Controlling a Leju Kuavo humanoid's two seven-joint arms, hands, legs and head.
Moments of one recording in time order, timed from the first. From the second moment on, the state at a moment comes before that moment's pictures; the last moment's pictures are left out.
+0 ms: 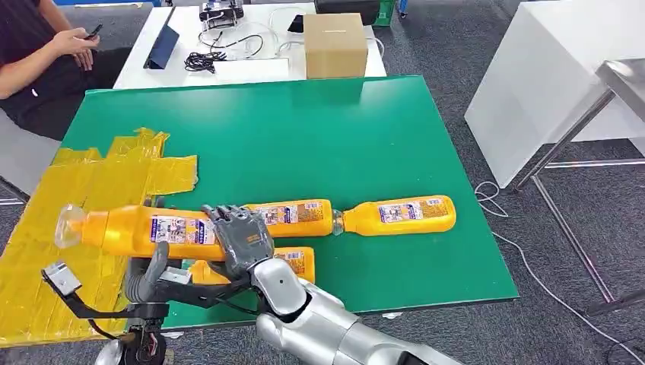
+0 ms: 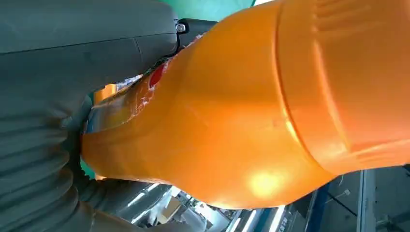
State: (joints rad) left arm 0.07 -0.17 -0.15 -1.58 0.68 -0.17 -0.22; right arm -0.56 0.34 1.05 -0.79 0.93 -0.38 0.28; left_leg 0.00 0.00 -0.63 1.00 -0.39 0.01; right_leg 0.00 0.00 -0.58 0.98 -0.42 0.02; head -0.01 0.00
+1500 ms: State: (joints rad) left arm 0.06 -0.18 -0.14 -1.60 0.63 -0.15 -0.26; right arm -0.56 0.34 1.08 -0.76 0.94 -0.49 0.25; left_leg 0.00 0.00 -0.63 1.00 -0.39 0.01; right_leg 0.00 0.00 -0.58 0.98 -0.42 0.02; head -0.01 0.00
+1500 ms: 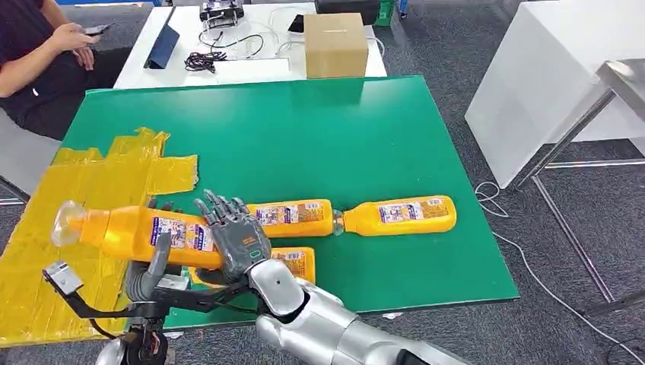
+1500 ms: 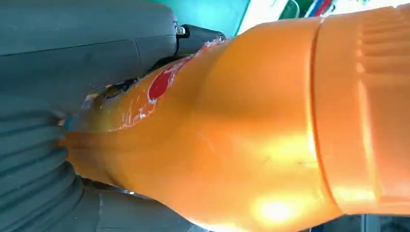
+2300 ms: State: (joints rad) left arm 0.02 -0.14 -0.07 -1.63 0.63 -0.15 -0.36; right arm -0.25 -0.13 0.95 -1.42 -0.20 0.52 -0.57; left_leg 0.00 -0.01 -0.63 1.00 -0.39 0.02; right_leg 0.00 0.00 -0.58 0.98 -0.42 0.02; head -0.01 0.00
